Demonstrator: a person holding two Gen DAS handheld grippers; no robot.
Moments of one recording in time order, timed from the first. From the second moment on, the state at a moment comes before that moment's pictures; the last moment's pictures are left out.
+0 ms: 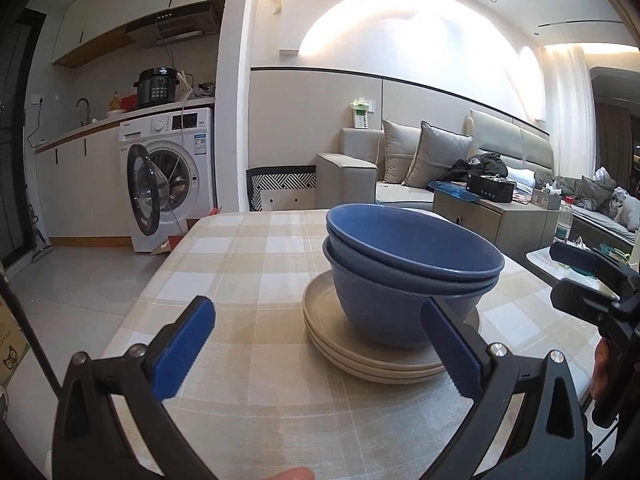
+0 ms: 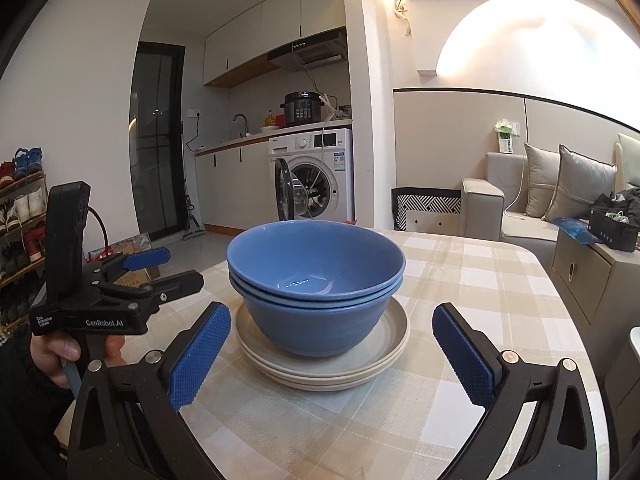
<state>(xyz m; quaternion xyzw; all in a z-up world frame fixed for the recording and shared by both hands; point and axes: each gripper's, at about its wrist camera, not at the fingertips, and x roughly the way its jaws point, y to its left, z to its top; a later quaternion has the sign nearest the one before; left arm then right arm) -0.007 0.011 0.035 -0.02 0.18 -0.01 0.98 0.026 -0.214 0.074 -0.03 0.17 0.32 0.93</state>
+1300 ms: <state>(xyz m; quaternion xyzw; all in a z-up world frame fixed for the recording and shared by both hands) -0.024 0.002 0.037 -0.02 0.18 -0.01 0.98 0.014 -0.214 0.073 -0.04 0.17 0.33 0.93</state>
